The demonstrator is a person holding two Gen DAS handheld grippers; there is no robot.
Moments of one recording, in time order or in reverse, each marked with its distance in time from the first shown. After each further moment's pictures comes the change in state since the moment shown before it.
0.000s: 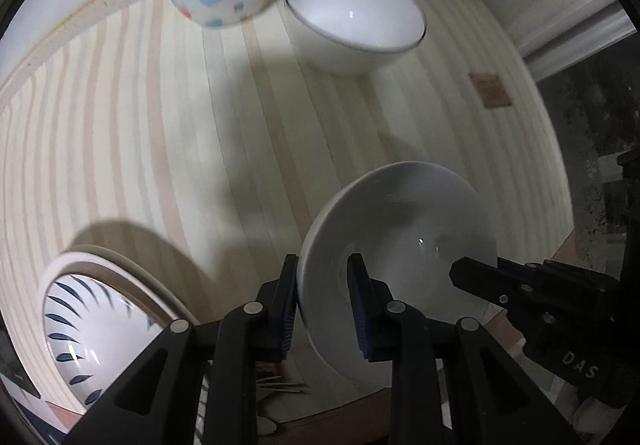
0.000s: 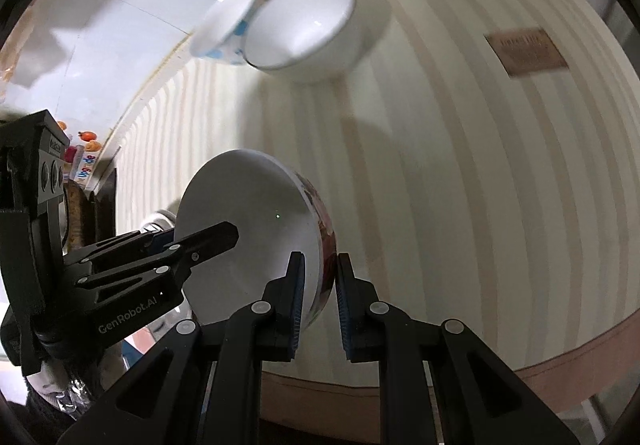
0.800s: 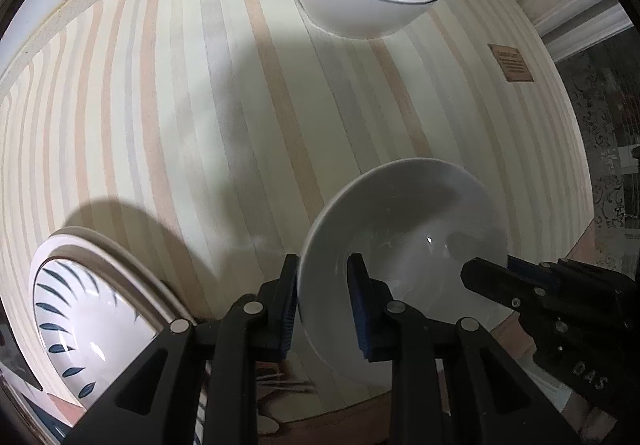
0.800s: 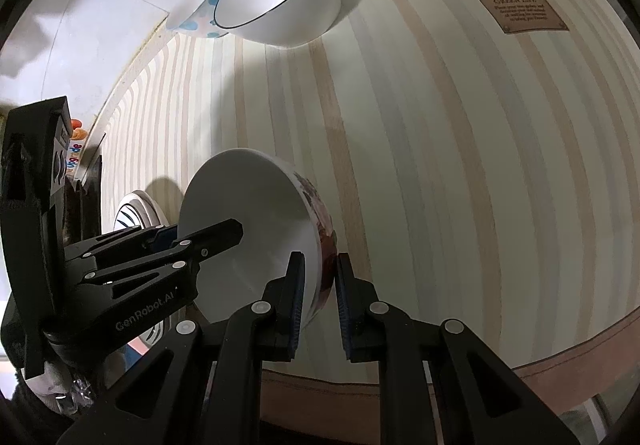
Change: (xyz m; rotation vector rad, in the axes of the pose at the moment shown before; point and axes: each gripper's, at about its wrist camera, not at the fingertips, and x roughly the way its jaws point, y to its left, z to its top) left arm 0.022 -0.009 -0.004 0.004 0.039 0.041; right arm 0.027 -0.008 -0.005 0.003 0.050 -0.015
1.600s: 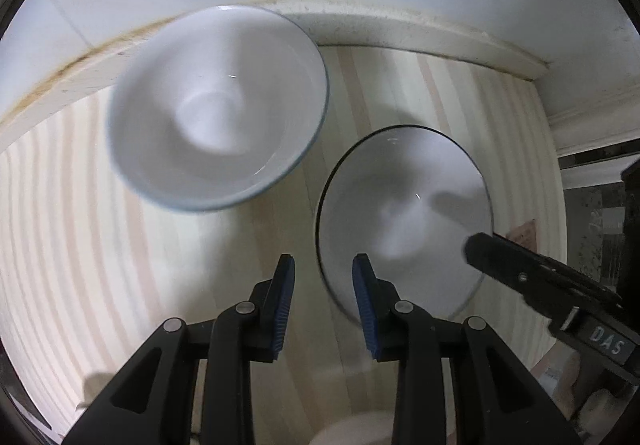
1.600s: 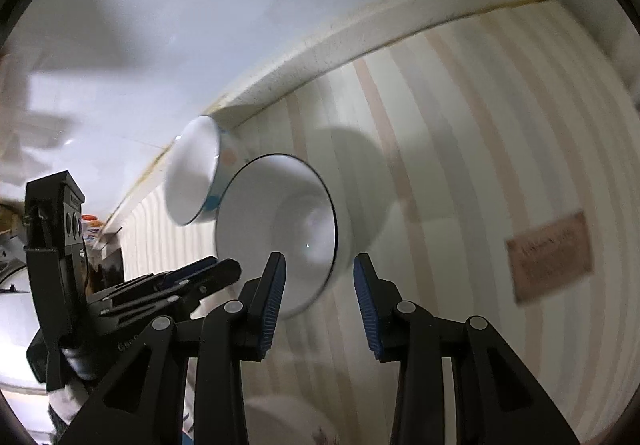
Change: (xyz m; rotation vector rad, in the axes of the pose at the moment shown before) left arm -0.003 0.031 0.167 -0.129 -0.064 -0.062; right arm -0.028 -0.016 0.188 0.033 -0.111 0.067
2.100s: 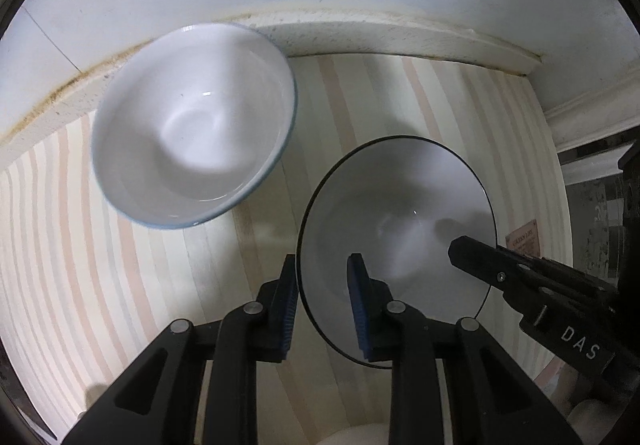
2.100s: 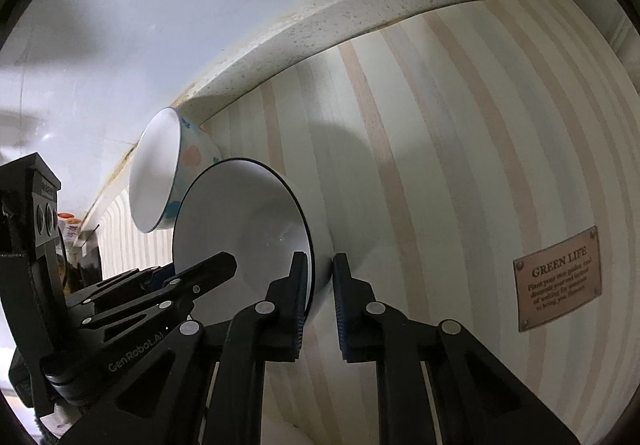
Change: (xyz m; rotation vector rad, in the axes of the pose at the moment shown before) left arm 0.000 -0.025 -0.002 0.052 -0.054 0.034; right arm 0.026 0.000 0.000 -0.018 0.014 -0.062
